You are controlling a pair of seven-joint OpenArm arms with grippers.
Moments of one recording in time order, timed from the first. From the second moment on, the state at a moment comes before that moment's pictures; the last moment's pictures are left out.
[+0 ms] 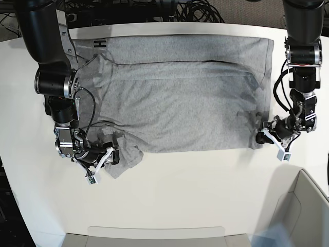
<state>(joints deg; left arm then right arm) -30.9 -29.3 5.4 32.0 -31.5 -33.2 29.7 47.4 9.4 4.3 10.5 -9.6 30.6 -10.9</state>
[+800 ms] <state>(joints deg) -30.4 -30.4 0.4 31.5 -30.6 -33.4 30.8 47.5 9.4 4.2 10.7 -9.6 30.6 -11.3</state>
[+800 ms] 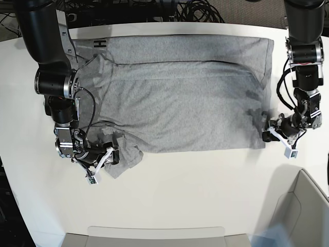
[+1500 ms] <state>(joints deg) -37.7 -30.0 7.7 19.6 -30.7 -33.6 24.3 47.5 9.2 4.2 10.7 -9.9 30.6 -11.3</state>
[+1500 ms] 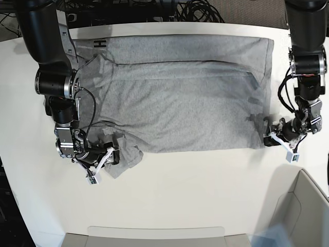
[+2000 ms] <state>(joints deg) -38.4 -27.5 11.0 18.4 -31.7 -36.1 21.4 47.5 9.1 4.2 10.7 -9.8 30.6 -11.3</state>
